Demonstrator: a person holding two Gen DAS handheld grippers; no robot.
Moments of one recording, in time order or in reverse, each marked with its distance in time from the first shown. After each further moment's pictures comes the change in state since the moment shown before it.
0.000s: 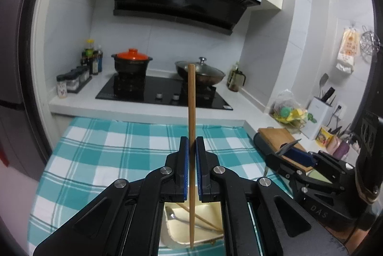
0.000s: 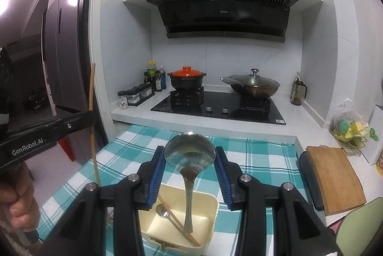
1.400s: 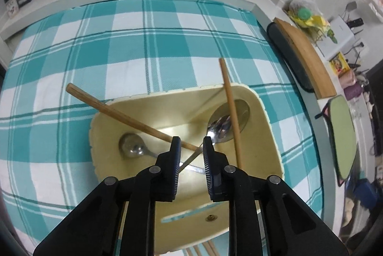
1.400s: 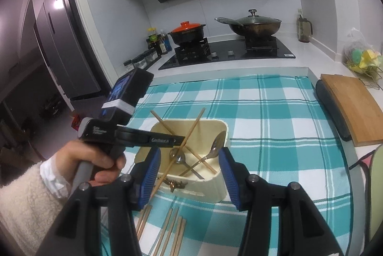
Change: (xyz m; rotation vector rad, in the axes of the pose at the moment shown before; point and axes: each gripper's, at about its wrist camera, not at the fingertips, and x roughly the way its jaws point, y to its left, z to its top) left arm 0.174 -0.020 -0.099 -0.023 0.703 -0.062; right arm -0.008 -0.042 -0.087 0.199 0.216 0.138
